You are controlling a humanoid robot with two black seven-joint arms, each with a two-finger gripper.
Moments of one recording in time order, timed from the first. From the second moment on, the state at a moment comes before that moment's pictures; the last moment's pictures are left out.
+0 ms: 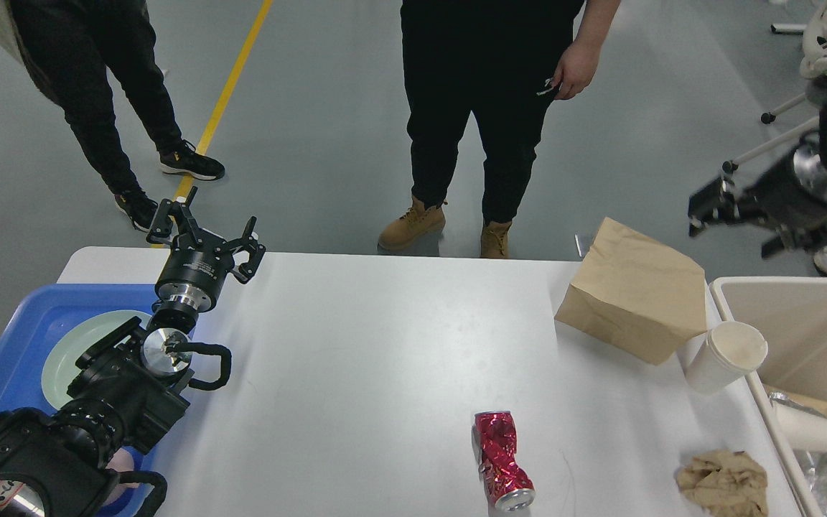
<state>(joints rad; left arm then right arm) -0.81 0.02 -0.95 -0.10 -0.10 -0.62 -0.33 1.66 -0.48 -1.31 0.72 -0.13 0.77 0.08</state>
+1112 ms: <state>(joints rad) -0.81 0.02 -0.95 -0.10 -0.10 -0.62 -0.33 1.22 -0.53 -1.20 0.64 -0.11 0.37 0.08</state>
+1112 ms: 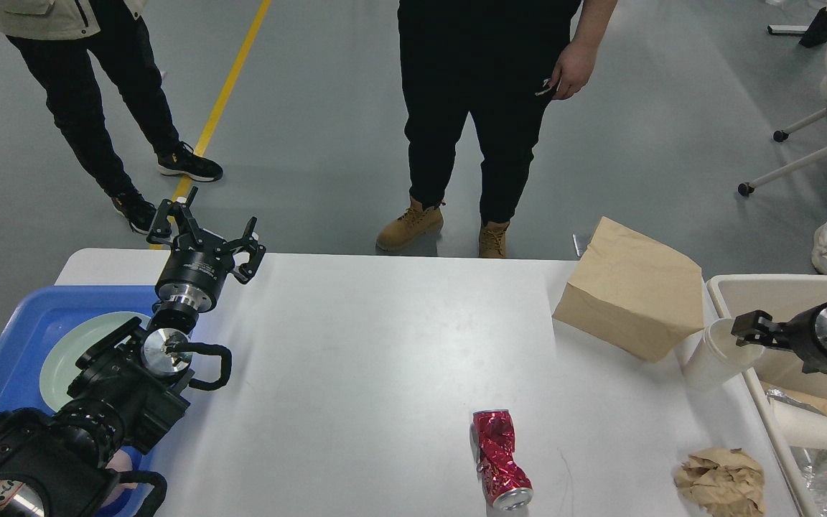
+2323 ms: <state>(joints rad) -0.81 0.02 -0.95 -0.10 -0.10 -0.62 -0.33 1.71 -0.77 -1.19 0.78 -0.11 0.52 0.09</state>
